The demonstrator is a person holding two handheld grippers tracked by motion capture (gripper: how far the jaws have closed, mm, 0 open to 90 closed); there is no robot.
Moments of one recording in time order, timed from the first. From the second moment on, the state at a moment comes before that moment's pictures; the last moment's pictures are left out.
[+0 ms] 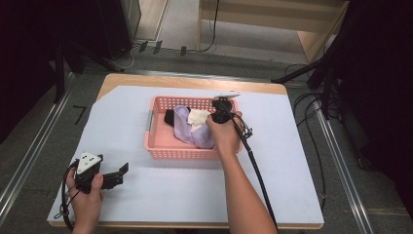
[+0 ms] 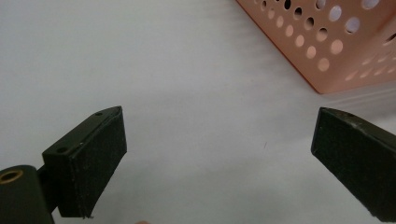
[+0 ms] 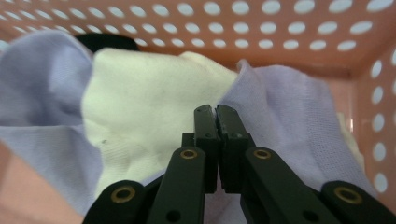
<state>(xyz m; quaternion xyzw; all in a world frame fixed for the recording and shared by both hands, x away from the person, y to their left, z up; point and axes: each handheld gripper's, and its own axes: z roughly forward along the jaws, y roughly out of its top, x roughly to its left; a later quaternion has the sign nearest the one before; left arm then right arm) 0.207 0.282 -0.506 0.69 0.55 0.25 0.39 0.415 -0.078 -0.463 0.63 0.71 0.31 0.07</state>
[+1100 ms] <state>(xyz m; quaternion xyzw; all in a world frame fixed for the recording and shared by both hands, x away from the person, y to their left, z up) 0.208 0.283 -0.506 0.69 0.56 0.25 0.39 0.360 -0.140 -0.383 0.46 0.60 0.56 0.33</state>
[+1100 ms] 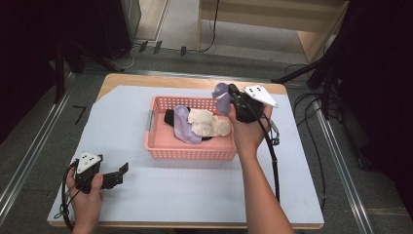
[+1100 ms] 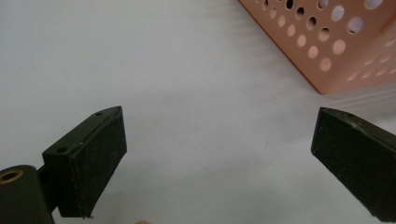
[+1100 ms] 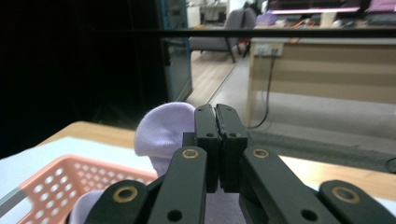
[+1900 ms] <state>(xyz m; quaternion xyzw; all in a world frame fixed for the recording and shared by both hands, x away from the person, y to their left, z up) 0.207 0.282 -0.506 0.69 0.55 0.26 0.39 0.350 -0.231 -0.410 0.54 0.56 0.51 0.36</state>
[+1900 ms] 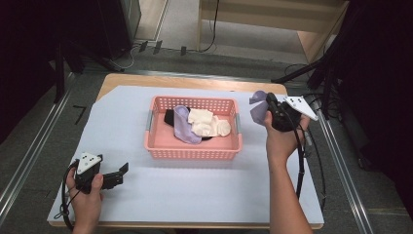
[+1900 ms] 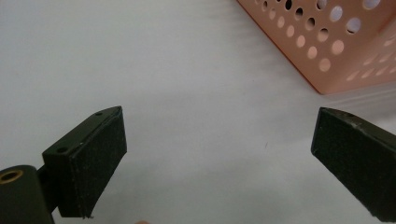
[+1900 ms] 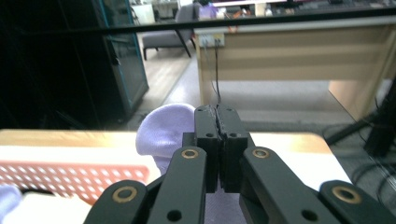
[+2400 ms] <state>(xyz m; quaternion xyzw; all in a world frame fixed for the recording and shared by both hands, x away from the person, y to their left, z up) 0.207 0.282 -0.506 0.69 0.55 0.26 0.39 0.342 -0.230 -0.440 0.56 0.56 0.51 0.33</state>
